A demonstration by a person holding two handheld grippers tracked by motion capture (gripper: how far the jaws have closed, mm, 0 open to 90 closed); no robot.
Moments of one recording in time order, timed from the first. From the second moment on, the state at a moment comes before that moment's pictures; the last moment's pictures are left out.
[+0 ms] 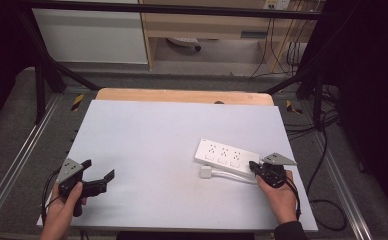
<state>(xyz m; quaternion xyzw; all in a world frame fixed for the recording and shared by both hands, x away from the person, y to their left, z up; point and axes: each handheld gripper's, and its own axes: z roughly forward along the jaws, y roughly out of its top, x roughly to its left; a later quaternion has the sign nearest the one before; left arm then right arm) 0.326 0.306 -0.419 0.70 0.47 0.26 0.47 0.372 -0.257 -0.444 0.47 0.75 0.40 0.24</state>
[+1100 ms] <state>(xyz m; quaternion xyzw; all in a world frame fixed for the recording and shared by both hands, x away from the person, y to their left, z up) 0.326 0.305 -0.419 0.70 0.47 0.26 0.47 0.372 -0.256 -0.444 0.47 0.75 0.39 0.24</state>
